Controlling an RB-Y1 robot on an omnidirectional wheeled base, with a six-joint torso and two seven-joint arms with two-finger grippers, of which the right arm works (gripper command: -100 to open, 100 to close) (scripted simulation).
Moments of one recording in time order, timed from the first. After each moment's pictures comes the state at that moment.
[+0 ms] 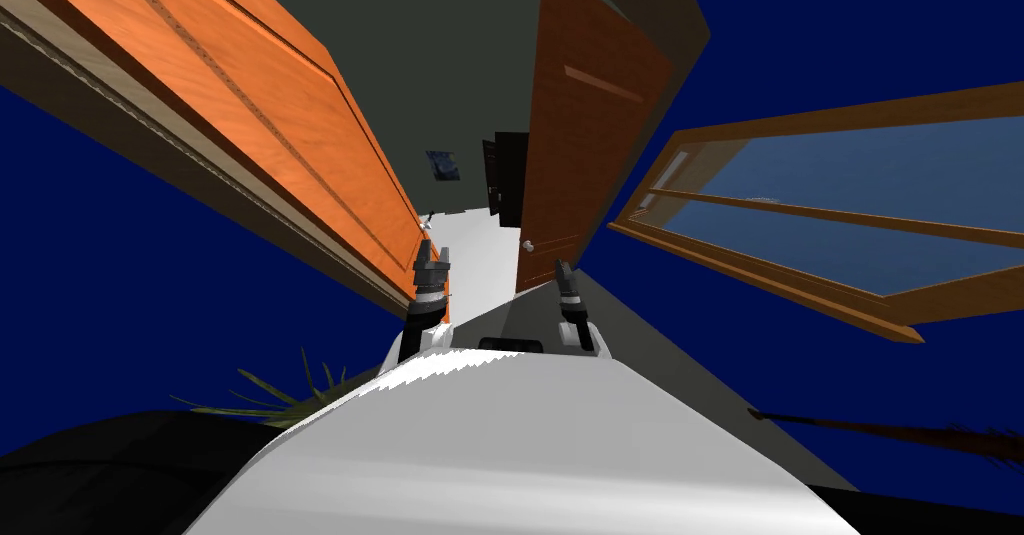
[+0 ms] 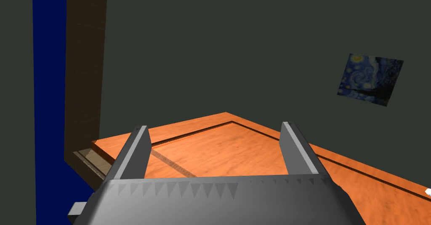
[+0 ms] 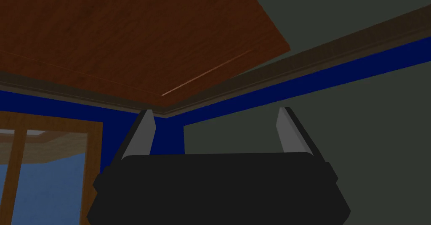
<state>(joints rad) 0.25 -0.06 0.05 -1.63 0.16 -0.74 0.57</state>
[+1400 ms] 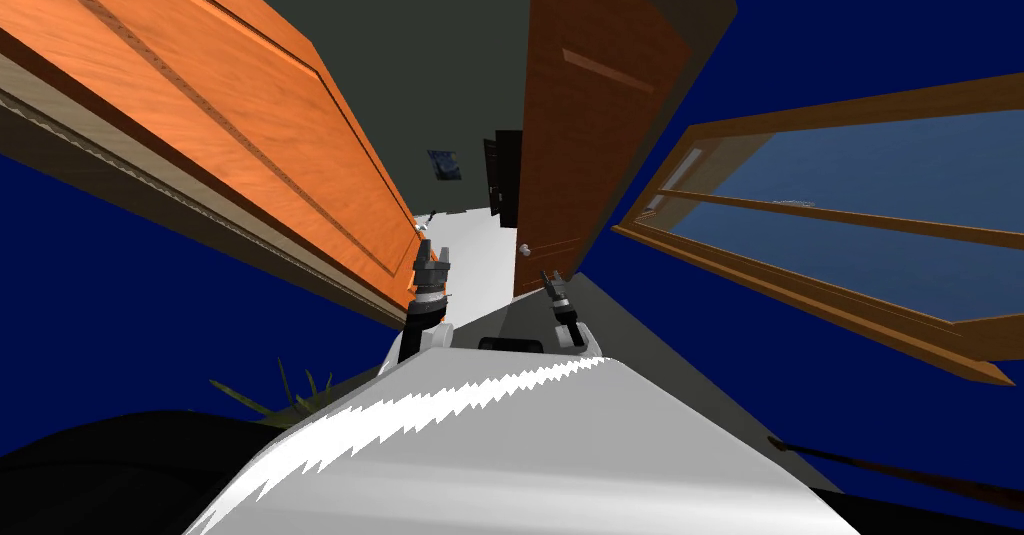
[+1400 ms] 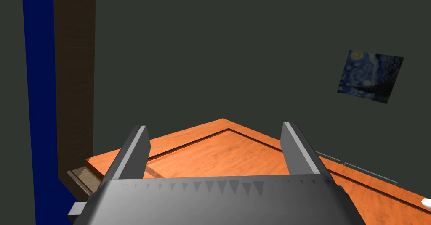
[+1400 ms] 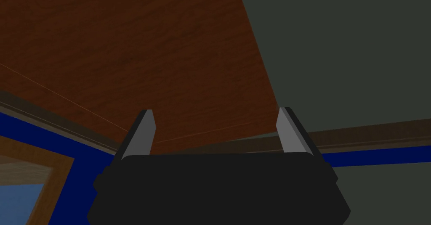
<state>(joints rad) 0.13 -0.08 0.05 -1.29 0.28 -0.78 0.79</state>
